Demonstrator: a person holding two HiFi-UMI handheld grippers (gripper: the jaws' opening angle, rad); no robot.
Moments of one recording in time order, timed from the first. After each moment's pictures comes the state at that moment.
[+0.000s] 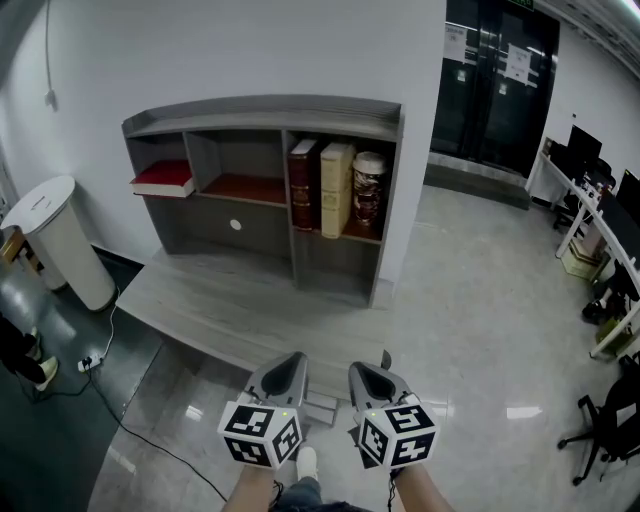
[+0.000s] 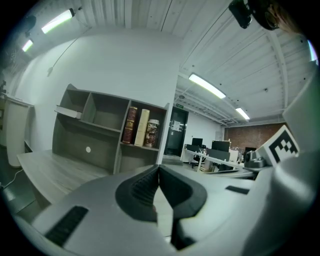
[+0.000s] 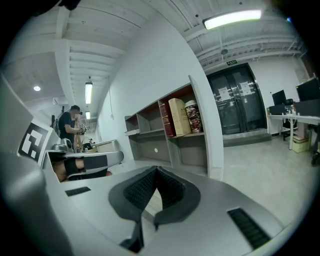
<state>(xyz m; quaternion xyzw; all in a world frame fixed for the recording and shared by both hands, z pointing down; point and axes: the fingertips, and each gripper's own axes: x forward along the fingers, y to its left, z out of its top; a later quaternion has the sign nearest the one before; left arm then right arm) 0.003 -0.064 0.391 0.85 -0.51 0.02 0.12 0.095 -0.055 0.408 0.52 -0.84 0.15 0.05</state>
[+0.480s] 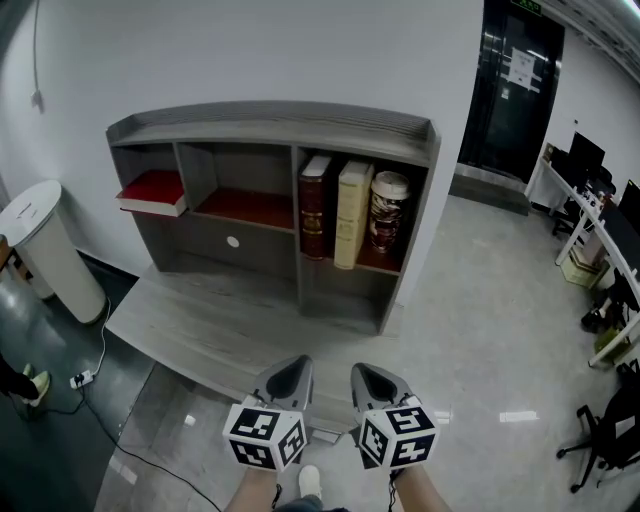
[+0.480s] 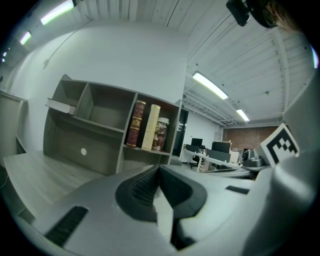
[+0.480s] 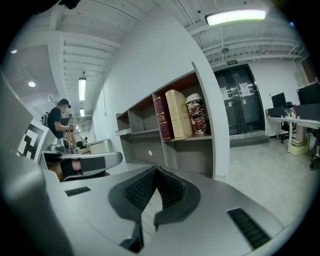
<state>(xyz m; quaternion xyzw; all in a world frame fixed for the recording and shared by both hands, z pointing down) -0.020 -0.167 0.392 0.86 -0.49 0.02 0.13 0.069 -0.160 0.406 0.53 -0.83 0.15 0.07</state>
